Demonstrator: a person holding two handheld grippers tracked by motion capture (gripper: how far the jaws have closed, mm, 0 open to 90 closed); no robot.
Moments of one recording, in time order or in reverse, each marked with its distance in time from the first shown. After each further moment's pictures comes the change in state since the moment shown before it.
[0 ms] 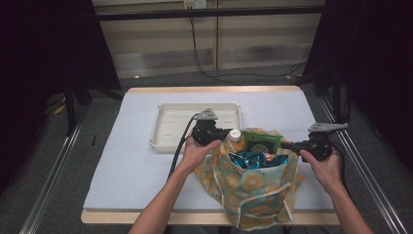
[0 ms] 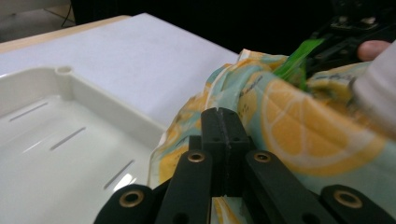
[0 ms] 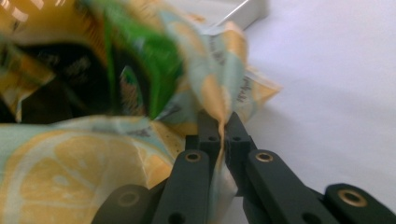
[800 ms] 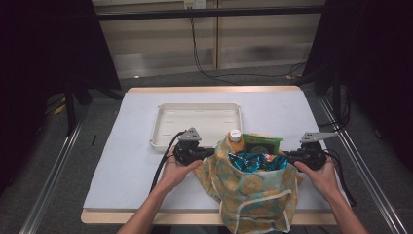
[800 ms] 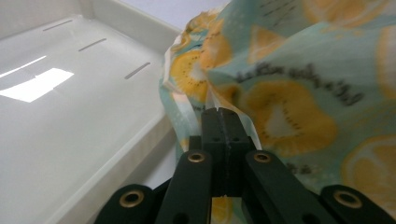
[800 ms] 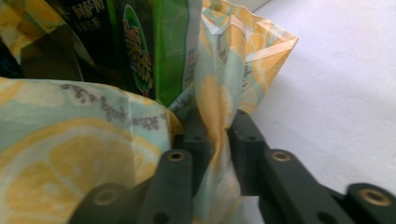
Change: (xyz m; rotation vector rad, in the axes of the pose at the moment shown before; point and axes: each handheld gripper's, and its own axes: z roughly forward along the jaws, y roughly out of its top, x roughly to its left) left arm -0.017 -0.044 -0.048 0.098 0.051 0.026; right arm 0.013 -0.018 0.009 0.054 0.012 -0.078
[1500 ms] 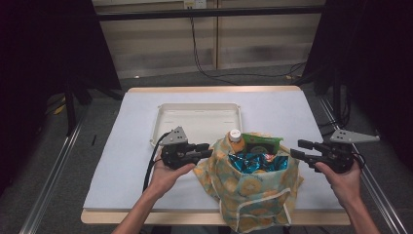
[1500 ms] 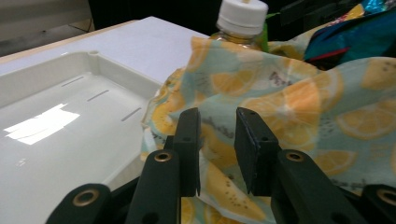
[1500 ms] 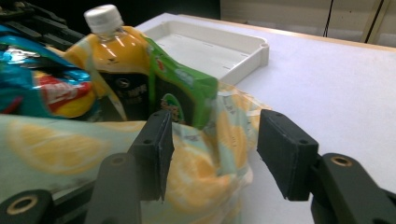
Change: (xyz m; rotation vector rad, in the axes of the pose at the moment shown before) left arm -0.030 0.010 -0.050 -0.140 -0.007 0.034; right arm 0.029 0.012 -0.072 -0.237 -0.075 -0.001
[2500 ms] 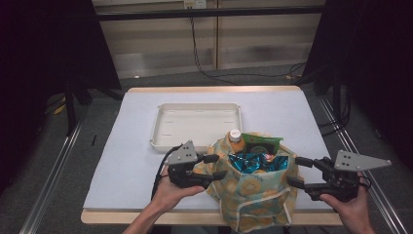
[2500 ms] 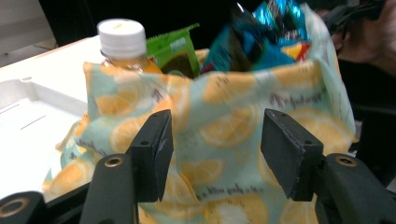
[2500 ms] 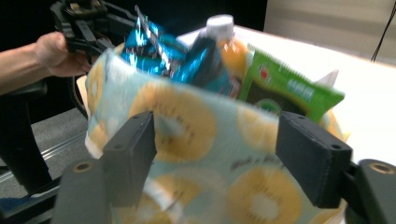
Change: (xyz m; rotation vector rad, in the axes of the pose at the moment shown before) left arm -0.051 0.009 -0.001 -0.024 -0.086 0.101; right arm 0.068 0.002 -0.029 -0.044 0.140 -0.118
